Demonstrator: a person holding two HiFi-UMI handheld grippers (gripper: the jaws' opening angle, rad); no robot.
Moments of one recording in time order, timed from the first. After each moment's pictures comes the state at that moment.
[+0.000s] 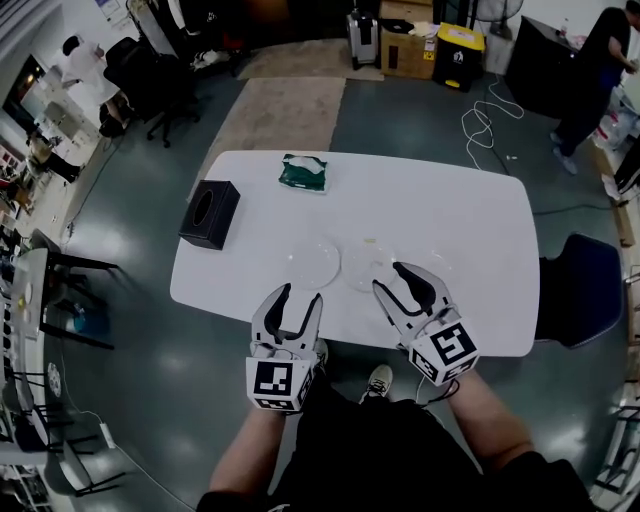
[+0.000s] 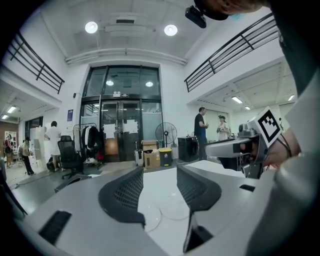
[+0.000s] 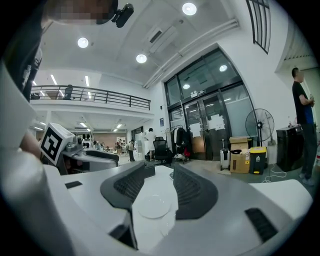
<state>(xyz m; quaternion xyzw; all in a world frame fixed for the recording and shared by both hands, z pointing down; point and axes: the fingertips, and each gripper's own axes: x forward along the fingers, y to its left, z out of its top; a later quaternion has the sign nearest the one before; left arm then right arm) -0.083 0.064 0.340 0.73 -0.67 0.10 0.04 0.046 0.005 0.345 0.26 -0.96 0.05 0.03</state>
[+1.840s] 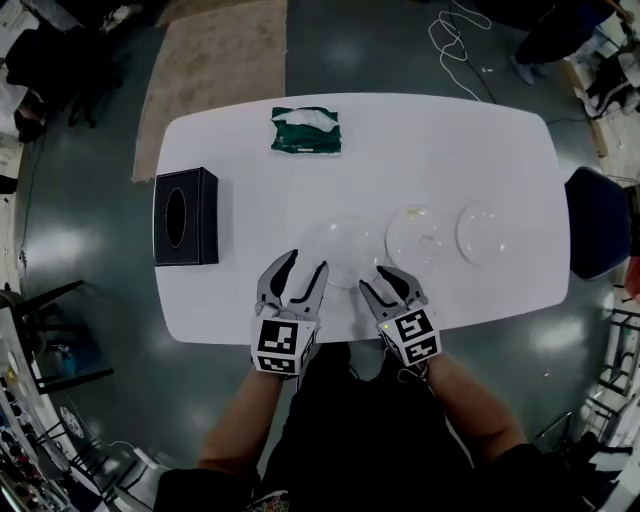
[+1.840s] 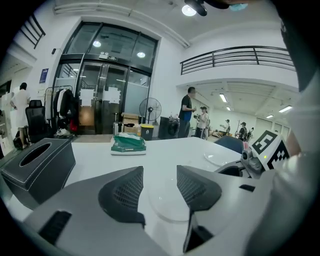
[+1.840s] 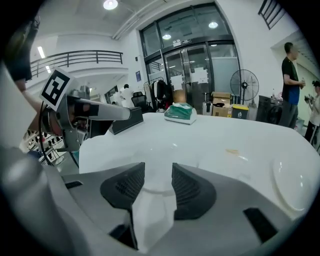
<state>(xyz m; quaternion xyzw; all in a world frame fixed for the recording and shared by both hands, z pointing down) -0.238 -0.042 0.501 0.82 -0.53 0.15 0.19 -0.121 -0.009 0.581 0.36 -0.87 0.20 0.27</state>
